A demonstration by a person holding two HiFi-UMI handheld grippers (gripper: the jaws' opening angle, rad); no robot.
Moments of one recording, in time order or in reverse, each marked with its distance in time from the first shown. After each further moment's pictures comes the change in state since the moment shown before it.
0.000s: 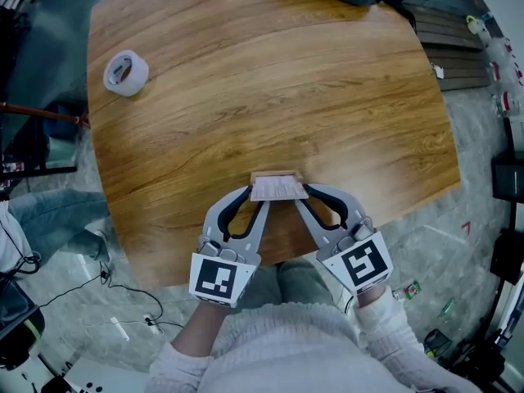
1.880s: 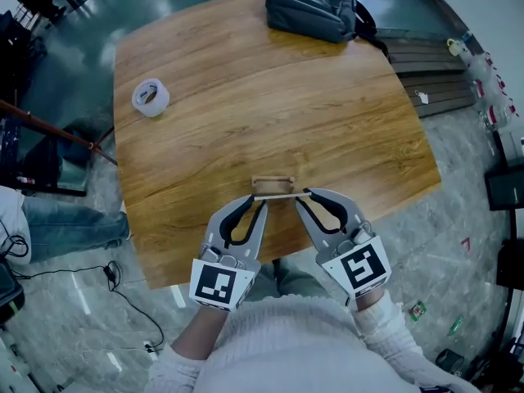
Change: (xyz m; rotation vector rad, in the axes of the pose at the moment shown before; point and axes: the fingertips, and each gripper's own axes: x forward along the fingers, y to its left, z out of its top) left arm -0.058 -0.036 0.066 0.081 -0.169 -0.016; right arm -0.060 0.025 0.067 -0.116 -0.132 -0.092
